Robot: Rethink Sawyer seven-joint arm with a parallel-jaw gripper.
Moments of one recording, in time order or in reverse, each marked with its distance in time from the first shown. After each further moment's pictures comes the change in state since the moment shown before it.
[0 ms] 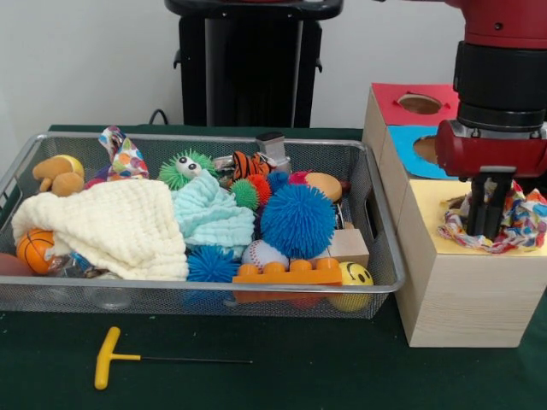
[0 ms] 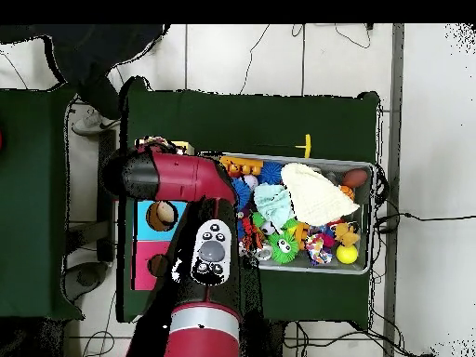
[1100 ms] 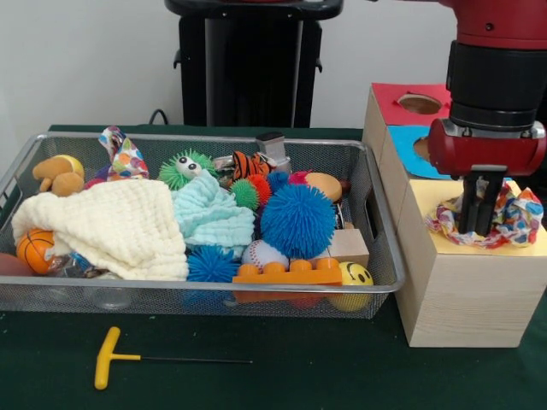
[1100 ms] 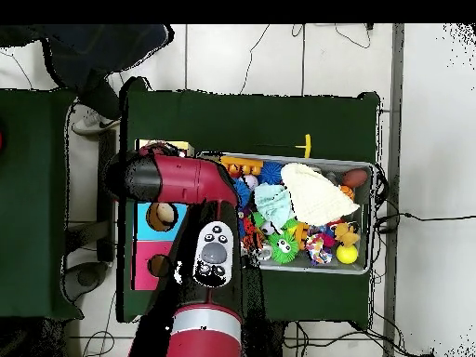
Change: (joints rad) arm 0.000 -0.008 0.000 0.023 -0.002 0.000 0.000
